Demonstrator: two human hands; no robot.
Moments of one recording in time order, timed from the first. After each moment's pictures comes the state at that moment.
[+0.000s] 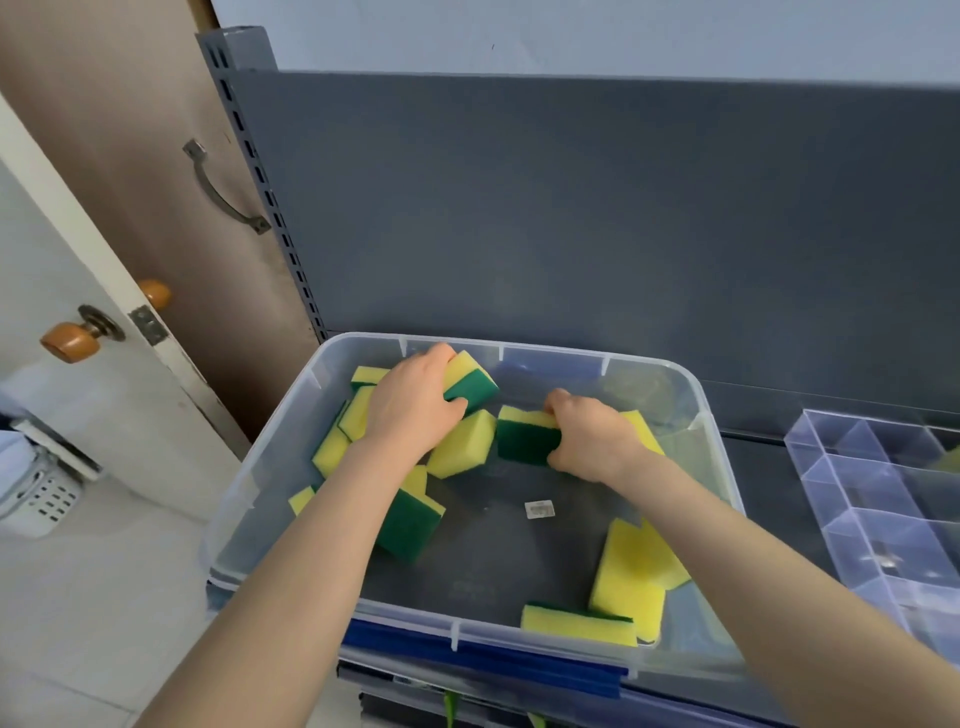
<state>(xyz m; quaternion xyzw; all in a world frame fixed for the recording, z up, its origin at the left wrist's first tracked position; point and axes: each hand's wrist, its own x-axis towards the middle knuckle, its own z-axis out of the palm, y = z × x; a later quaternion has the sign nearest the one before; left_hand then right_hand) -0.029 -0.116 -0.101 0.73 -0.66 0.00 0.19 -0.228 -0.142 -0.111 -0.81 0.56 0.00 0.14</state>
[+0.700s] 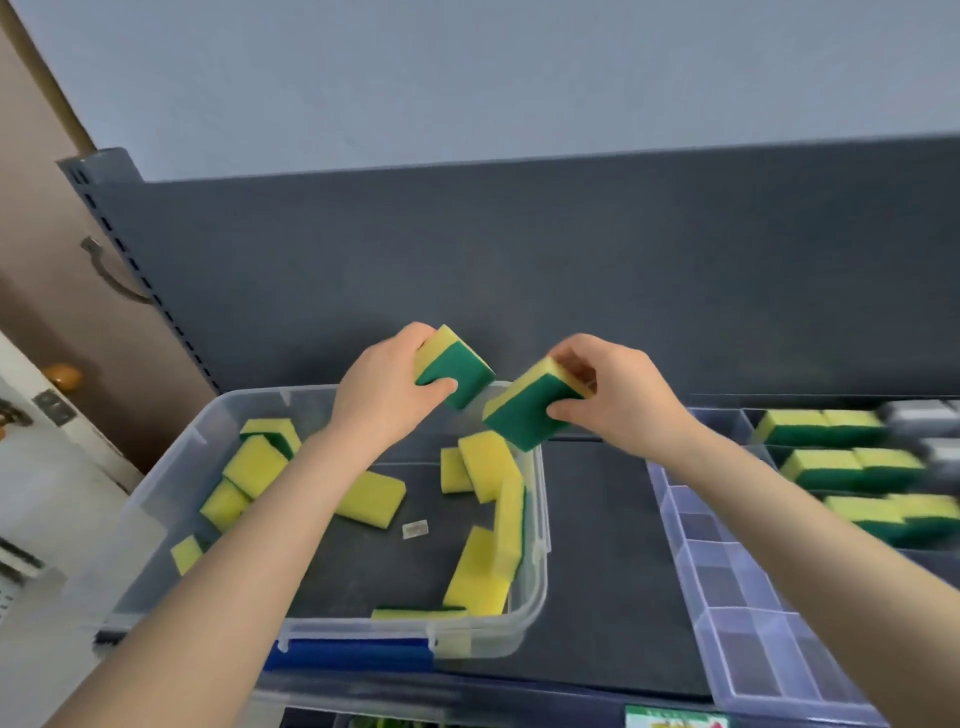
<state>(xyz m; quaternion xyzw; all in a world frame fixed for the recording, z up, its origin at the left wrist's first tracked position) -0.167 -0.109 -0.016 0.65 -0.71 -0.03 0.28 -0.407 -0.107 -0.009 -0.78 0.52 -0.29 0.18</state>
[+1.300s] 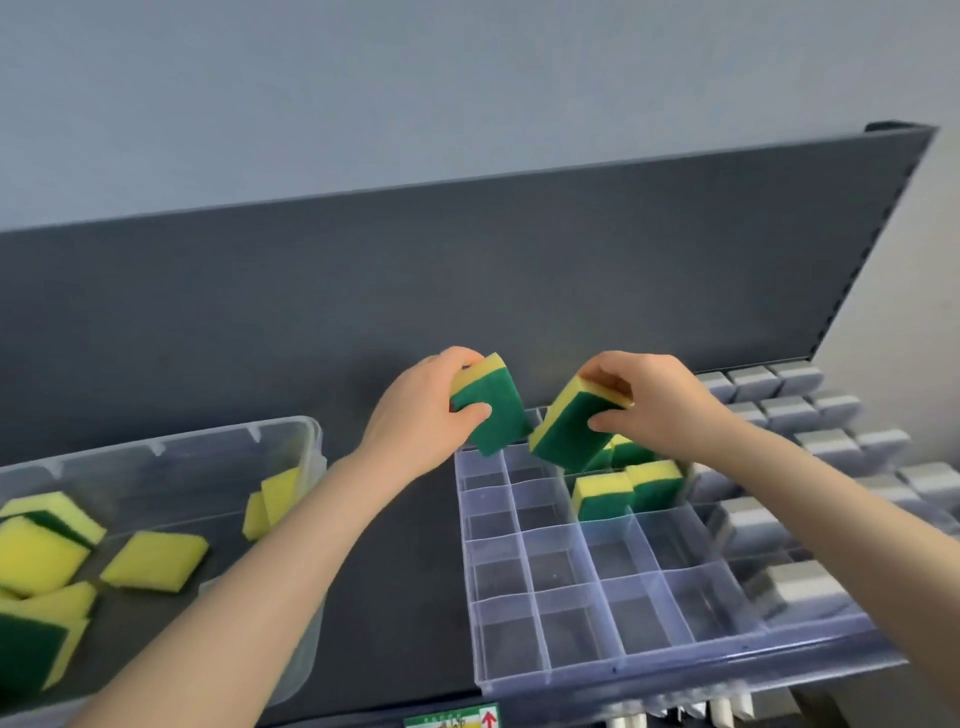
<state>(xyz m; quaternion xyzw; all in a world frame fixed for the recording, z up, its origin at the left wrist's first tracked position) -0.421 -0.103 -0.012 0.52 -0.80 -0.11 0.28 -0.663 -0.067 0.004 -0.75 0.62 -0.22 0.10</state>
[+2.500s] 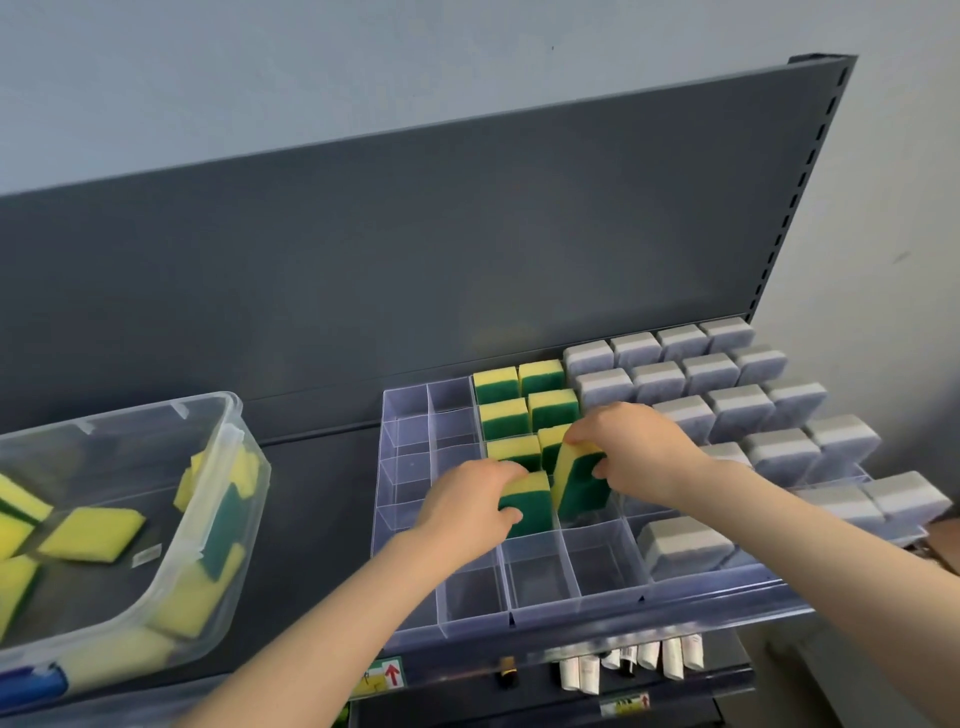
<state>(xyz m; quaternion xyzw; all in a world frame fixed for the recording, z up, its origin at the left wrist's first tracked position) -0.544 -0.043 -0.127 0.51 -0.84 -0.16 0.09 -0.752 -0.033 -0.072 -0.80 0.59 -0.01 0.06</state>
